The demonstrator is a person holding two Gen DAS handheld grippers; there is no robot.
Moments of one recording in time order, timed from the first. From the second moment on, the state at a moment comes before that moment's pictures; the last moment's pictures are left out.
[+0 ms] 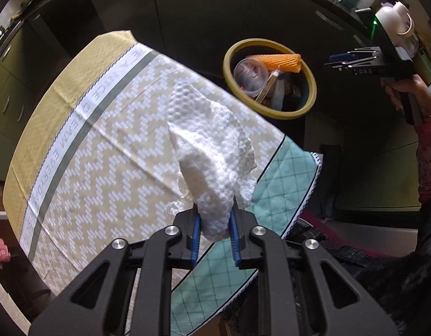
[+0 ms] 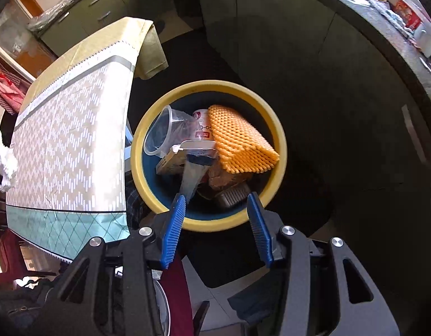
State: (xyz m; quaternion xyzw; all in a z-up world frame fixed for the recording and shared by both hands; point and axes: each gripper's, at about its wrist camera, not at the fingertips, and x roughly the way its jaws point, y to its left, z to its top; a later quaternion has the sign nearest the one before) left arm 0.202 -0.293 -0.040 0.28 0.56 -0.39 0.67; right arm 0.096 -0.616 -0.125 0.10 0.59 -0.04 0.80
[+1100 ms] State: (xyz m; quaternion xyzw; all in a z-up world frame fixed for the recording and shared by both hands) left arm 0.185 -0.586 -0.162 0.39 0.53 -0.42 0.62; right arm -0.072 -0.698 -0.192 0.23 0.56 -0.09 0.79
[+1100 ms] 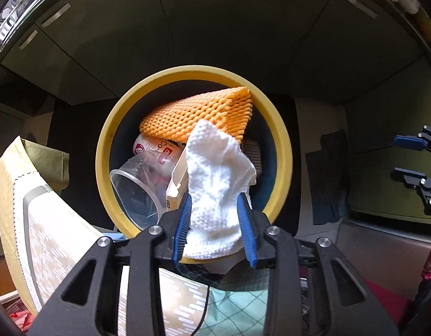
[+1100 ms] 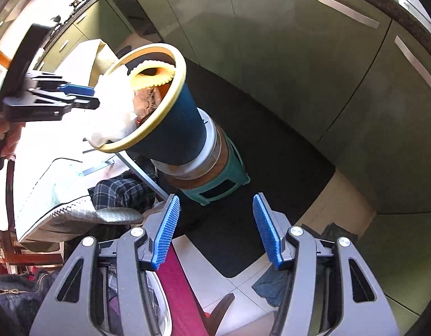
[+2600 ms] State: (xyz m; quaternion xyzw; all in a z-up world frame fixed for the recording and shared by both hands) left arm -0.015 0.011 -0.021 -0.03 0.29 -0.04 0.96; right arm -0.104 -0.396 -0.046 0.04 0.31 0.00 0.95
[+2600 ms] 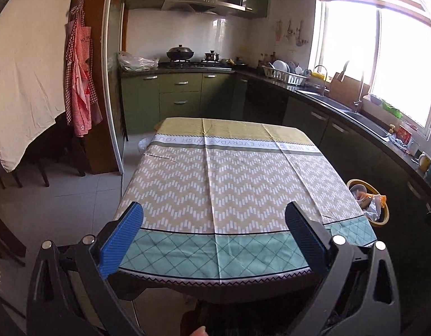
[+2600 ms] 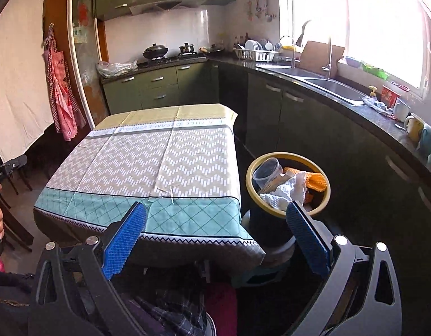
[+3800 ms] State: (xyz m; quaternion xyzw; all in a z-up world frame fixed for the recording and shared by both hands) left arm -0.023 -0.001 -0.016 -0.01 0.28 -0.04 0.96; right arm -0.113 -0.405 -0.034 0.03 0.29 -0.02 0.96
